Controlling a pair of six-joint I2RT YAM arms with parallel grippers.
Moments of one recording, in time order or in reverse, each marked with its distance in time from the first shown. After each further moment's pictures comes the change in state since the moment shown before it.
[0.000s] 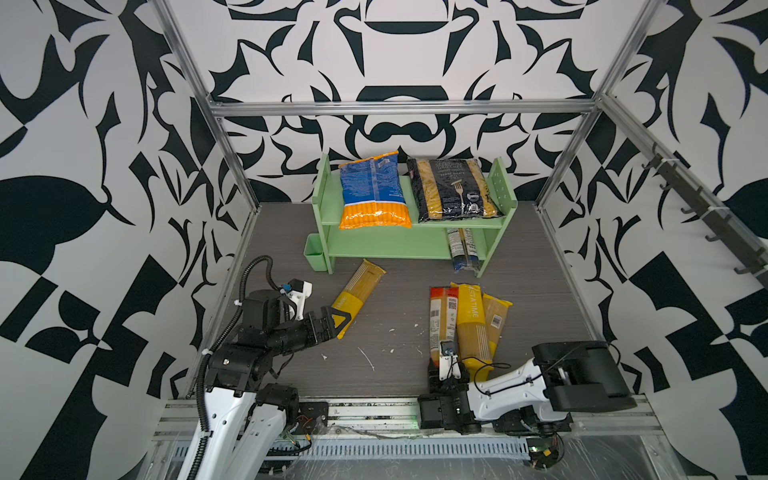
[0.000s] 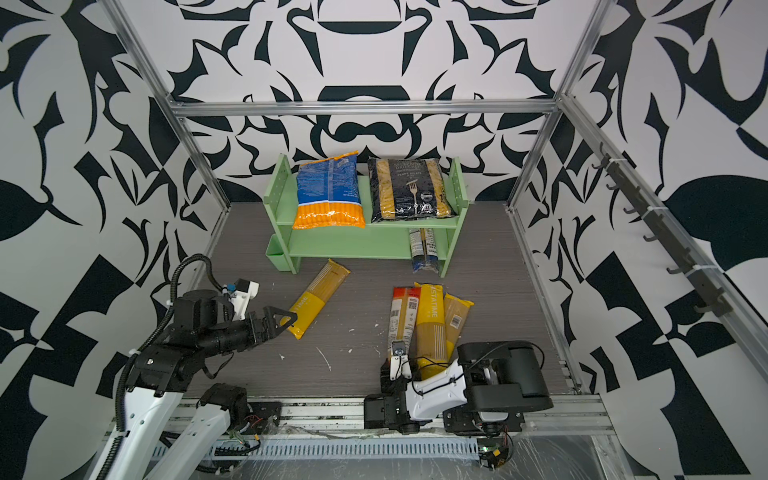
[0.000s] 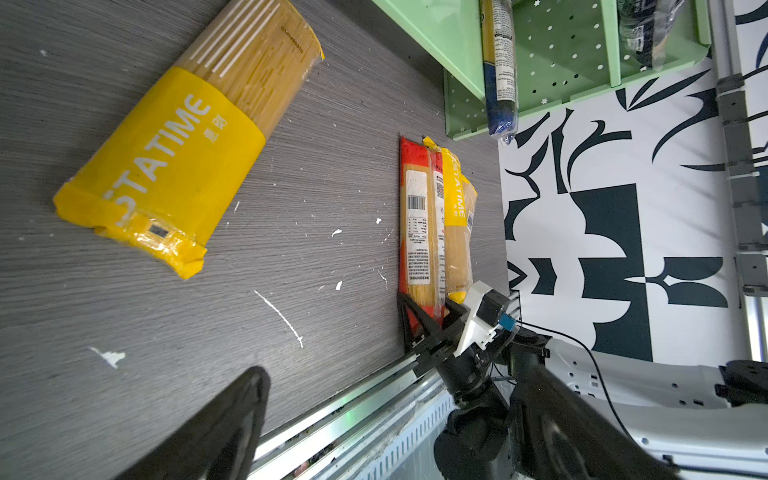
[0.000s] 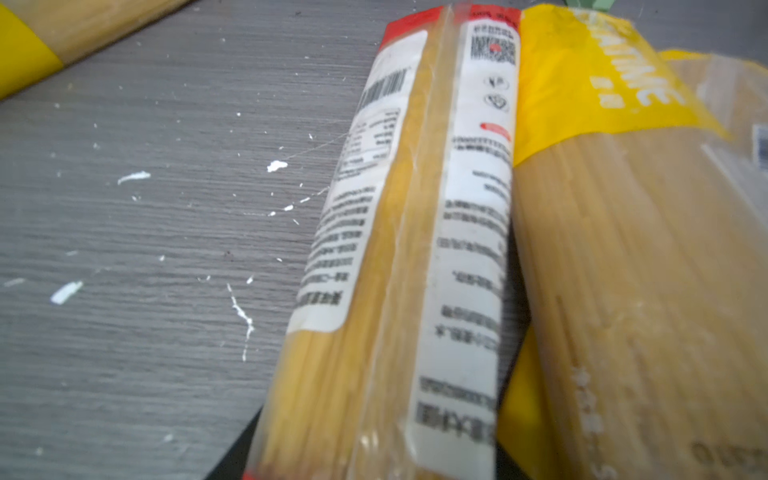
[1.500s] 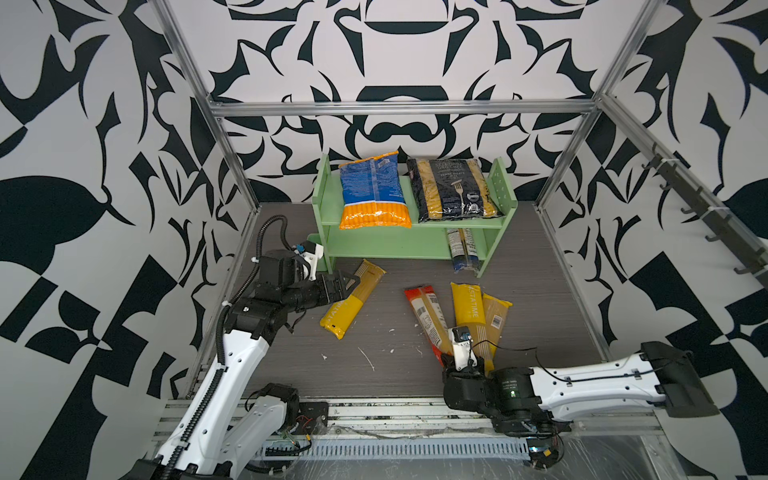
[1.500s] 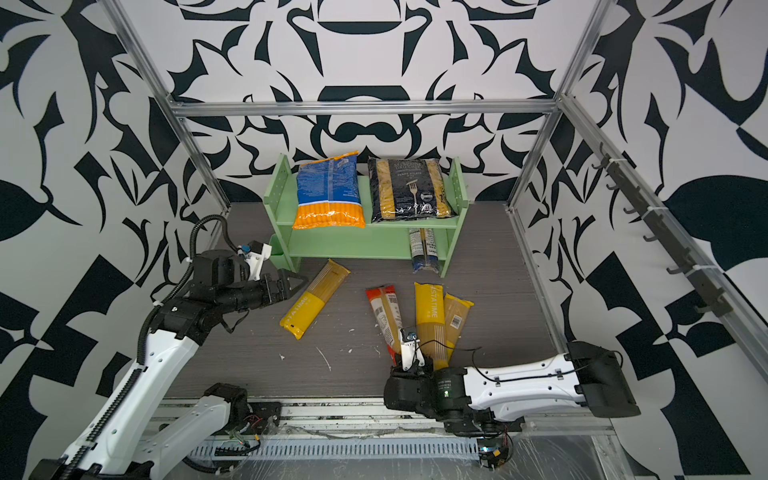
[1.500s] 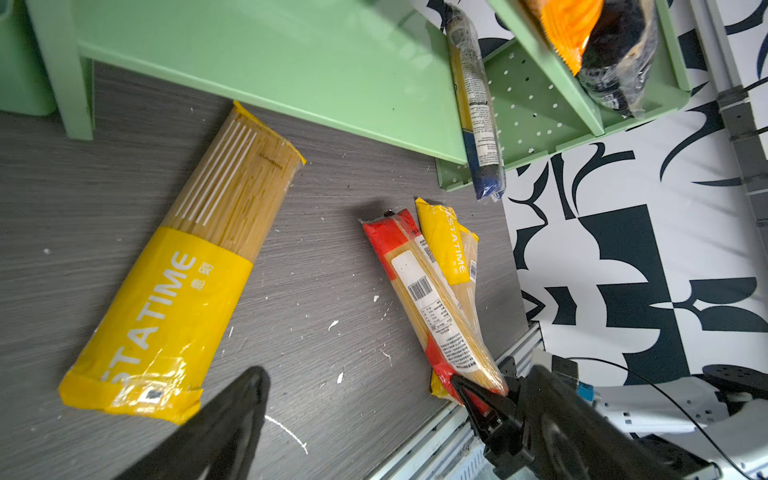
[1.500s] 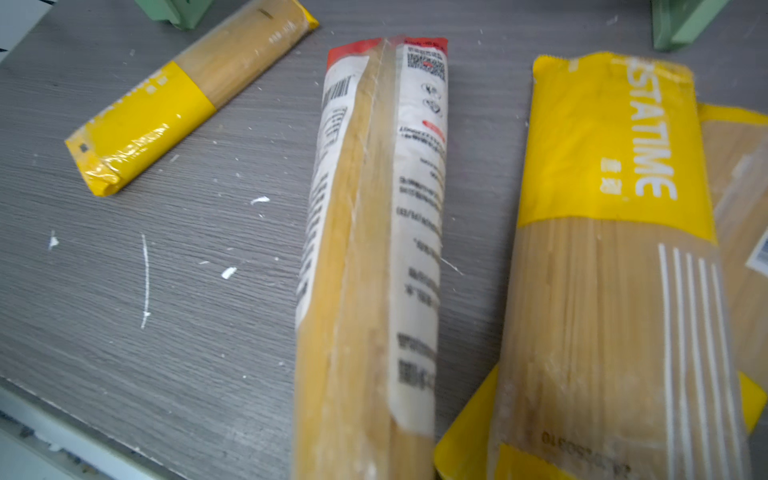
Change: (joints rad) left arm -0.046 0.333 0.176 0.242 -0.077 0.080; right arm -0.079 -0.620 -0.061 -0.108 -0.187 -0.392
